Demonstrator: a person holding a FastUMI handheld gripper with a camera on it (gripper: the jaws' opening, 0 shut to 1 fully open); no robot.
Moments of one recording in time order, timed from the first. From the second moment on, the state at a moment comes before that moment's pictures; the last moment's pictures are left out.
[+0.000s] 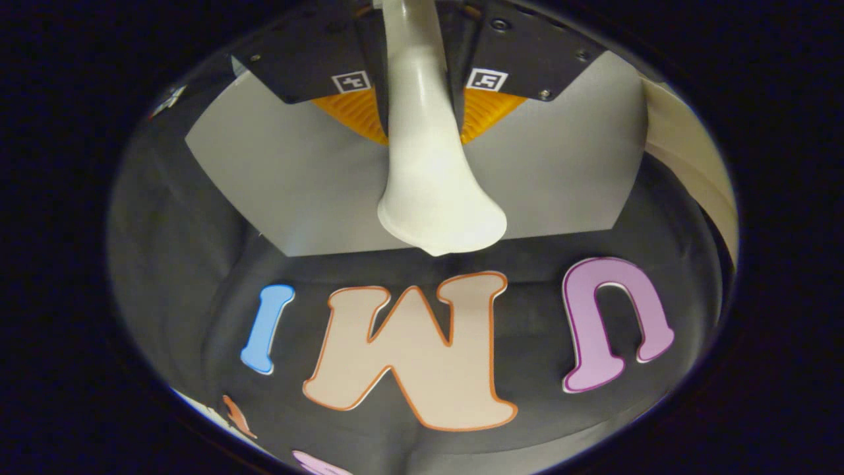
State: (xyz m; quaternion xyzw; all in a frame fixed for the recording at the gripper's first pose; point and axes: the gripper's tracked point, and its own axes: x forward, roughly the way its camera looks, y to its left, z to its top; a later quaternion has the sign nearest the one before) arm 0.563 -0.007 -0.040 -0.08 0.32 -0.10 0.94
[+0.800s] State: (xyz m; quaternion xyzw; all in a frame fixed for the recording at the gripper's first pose) arm 0.448 0.066 0.055 -0.09 0.16 -0.10 0.98
